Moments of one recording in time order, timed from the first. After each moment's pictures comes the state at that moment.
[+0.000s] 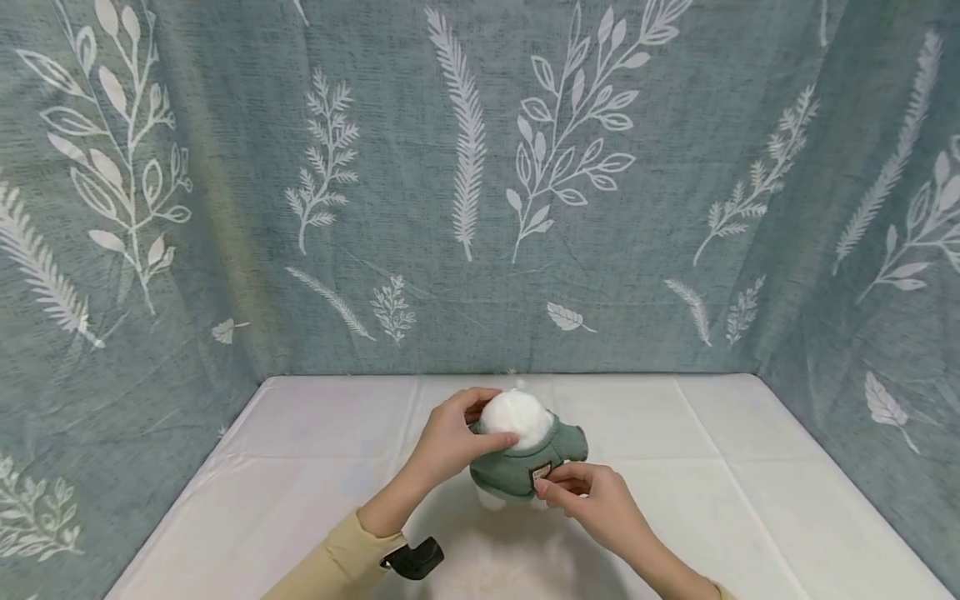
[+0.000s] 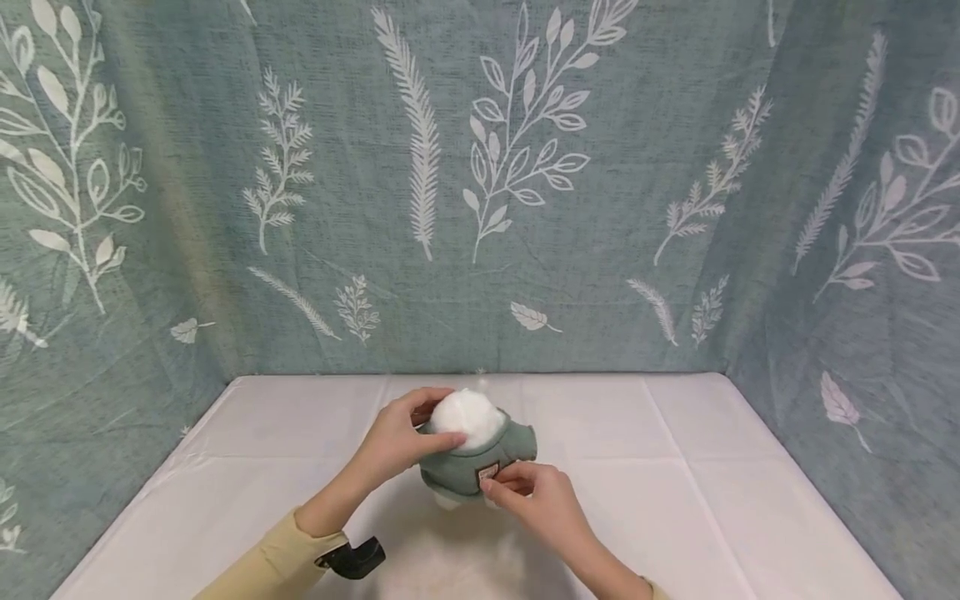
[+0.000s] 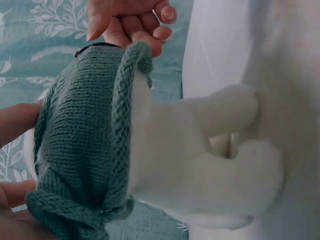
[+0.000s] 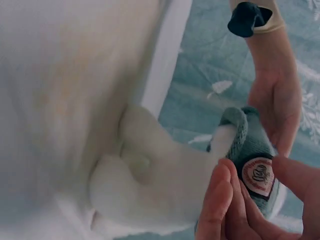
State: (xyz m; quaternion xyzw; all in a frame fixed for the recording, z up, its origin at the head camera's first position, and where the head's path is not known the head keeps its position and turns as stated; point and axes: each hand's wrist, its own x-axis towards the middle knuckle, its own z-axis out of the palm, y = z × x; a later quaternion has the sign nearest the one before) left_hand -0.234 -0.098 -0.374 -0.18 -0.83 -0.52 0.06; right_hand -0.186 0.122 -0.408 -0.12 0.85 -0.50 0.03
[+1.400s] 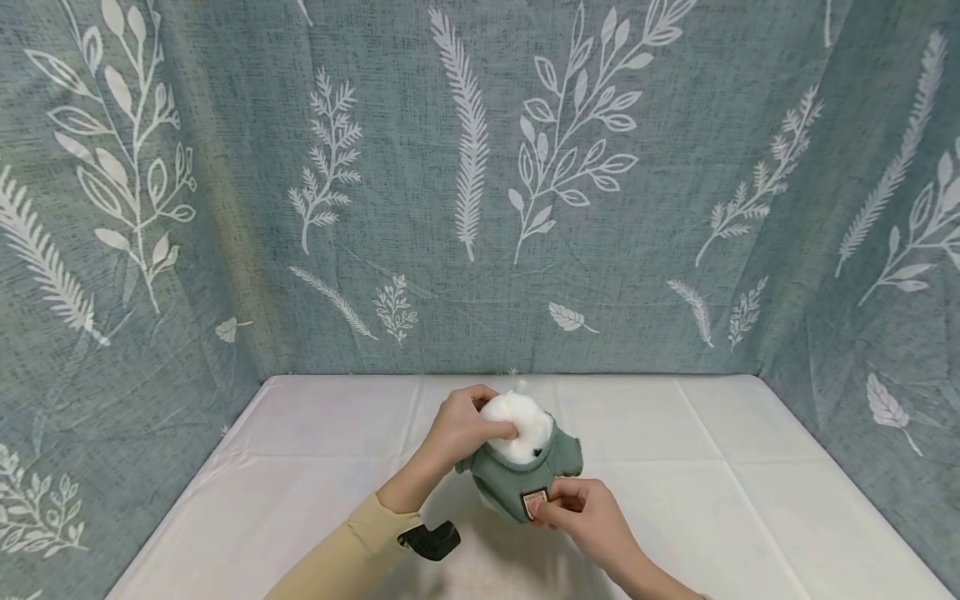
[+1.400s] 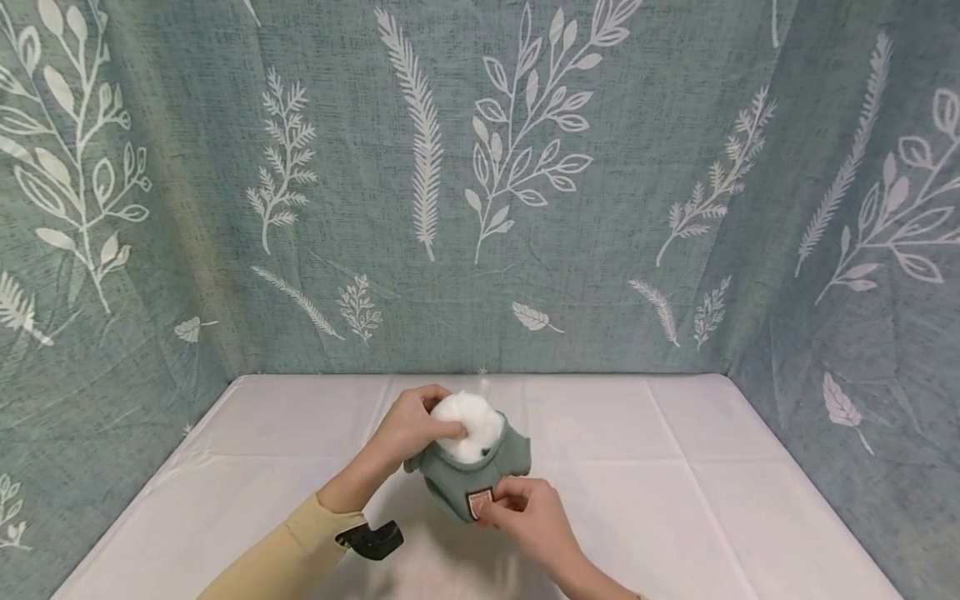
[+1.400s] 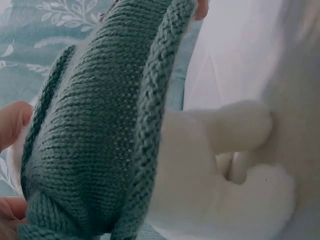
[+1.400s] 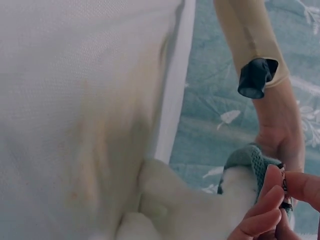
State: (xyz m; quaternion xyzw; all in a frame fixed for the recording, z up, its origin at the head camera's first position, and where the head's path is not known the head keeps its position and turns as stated) left_hand -0.256 -0.086 -0.375 -0.10 -0.82 -0.56 0.02; right_hand -0.173 0.110 -0.420 -0.14 0.79 -0.60 0.06
